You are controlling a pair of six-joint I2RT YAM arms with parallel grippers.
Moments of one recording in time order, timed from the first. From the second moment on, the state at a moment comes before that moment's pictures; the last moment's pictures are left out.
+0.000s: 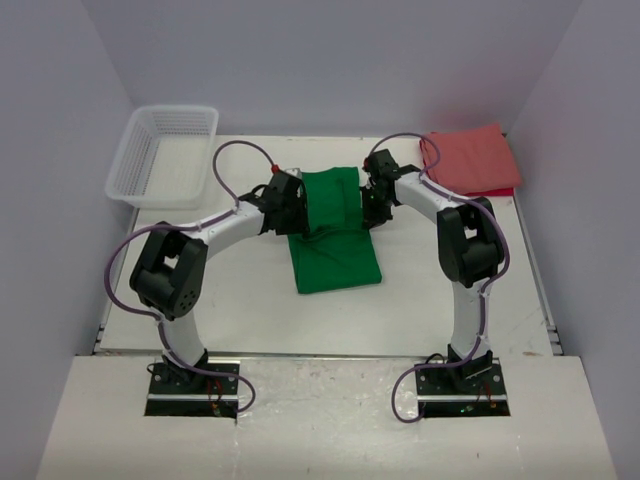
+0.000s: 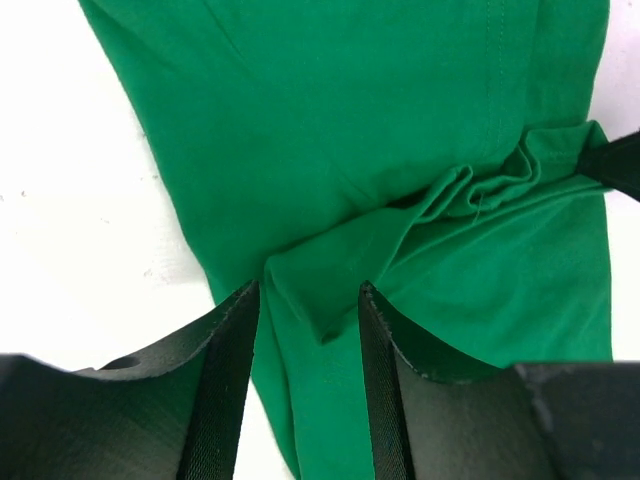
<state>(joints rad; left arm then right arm) -0.52 1.82 1.25 -0.35 -0.03 -0.55 0.37 2.10 1.59 -0.68 -0.12 0.33</state>
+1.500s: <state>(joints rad) -0.63 1.67 1.20 -0.36 -0.05 -0.58 0.40 1.98 1.55 -0.69 -0.10 0.33</state>
